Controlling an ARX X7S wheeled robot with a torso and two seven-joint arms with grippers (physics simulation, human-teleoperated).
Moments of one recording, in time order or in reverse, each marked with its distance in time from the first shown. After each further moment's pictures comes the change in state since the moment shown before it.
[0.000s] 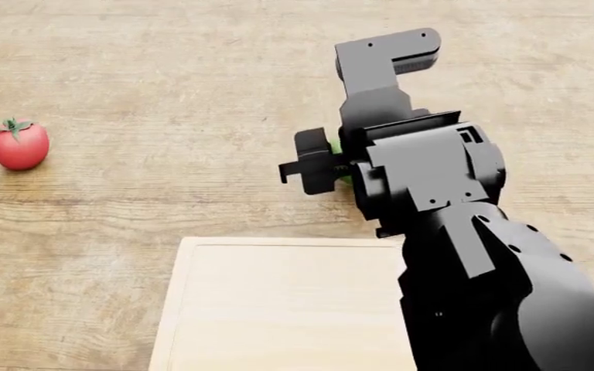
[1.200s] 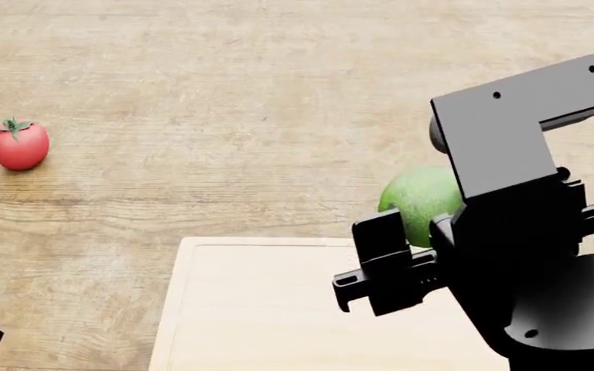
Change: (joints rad) left arm 0.034 0.131 -0.109 -0.007 0.041 -0.139 0.058; right arm -0.173 0.908 0.297 -1.709 0.911 0.314 1.005
